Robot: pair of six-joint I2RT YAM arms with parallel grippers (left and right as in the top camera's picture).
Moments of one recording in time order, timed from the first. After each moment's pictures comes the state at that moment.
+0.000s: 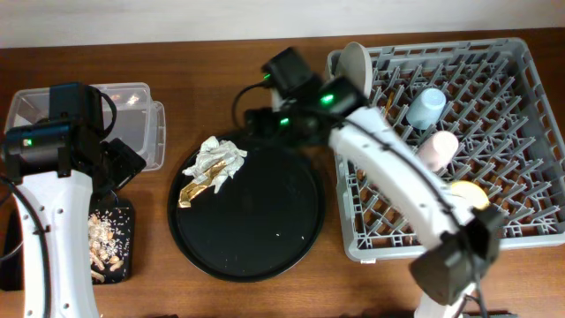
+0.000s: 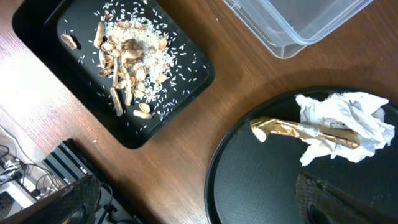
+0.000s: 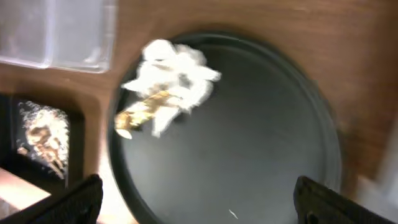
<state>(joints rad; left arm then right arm) 0.13 1.46 1.63 -1.56 -0.24 -0.70 0.58 1.90 1.92 -1.14 -0.20 0.52</state>
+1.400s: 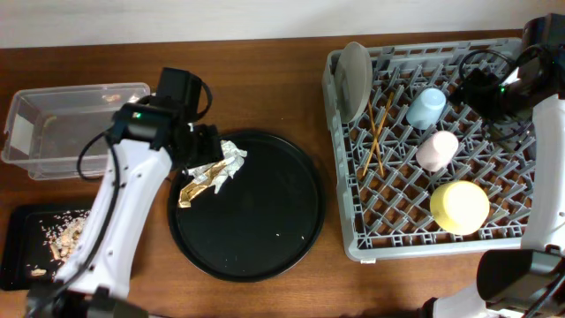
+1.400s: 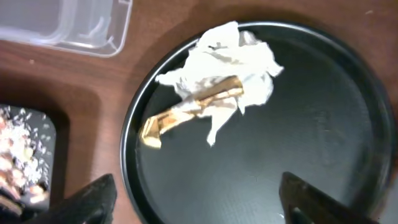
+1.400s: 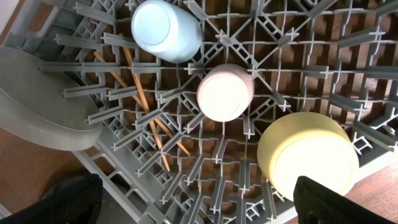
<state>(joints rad) -0.22 1.62 1.52 -1.21 -0.13 -0.43 -0.25 1.73 1.93 -1.44 -0.10 0.52</state>
